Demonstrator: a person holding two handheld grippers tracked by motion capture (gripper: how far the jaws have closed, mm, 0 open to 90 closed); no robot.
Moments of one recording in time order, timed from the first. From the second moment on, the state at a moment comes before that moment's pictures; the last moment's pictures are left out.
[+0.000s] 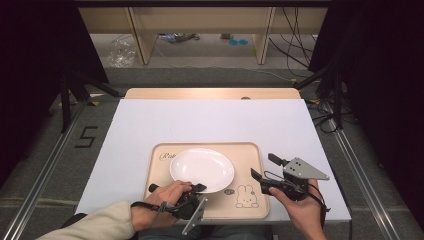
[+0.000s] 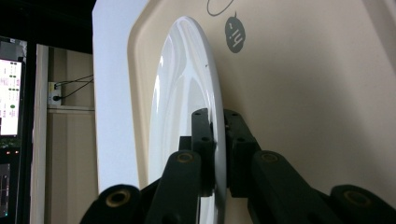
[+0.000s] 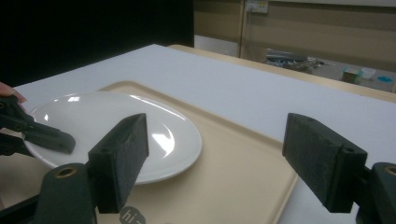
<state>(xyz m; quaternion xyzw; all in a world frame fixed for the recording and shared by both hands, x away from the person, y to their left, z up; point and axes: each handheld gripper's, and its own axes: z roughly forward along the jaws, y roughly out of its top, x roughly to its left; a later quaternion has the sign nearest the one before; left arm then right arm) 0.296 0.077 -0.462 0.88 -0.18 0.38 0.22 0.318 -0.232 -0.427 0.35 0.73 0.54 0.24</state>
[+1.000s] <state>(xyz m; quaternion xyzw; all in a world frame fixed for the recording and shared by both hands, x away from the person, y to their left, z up) 0.321 0.087 -0.459 0.93 -0.09 0.18 0.32 0.319 -0.231 -0.428 0.35 0.73 0.54 0.23</state>
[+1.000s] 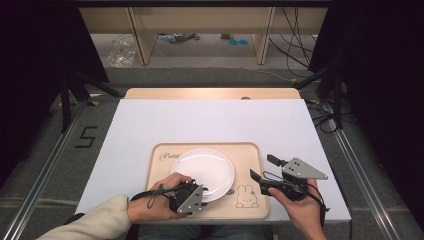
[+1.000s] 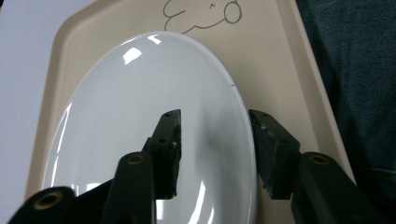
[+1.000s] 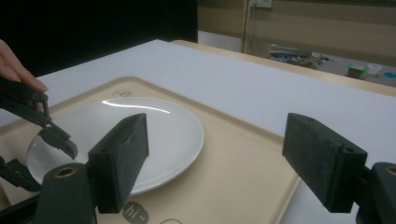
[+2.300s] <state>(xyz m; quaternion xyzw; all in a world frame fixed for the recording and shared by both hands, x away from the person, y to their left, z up) 0.353 0.186 -0.432 0.79 0.19 0.22 0.54 0.318 -0.230 -0.428 0.35 0.74 0.54 0.23</state>
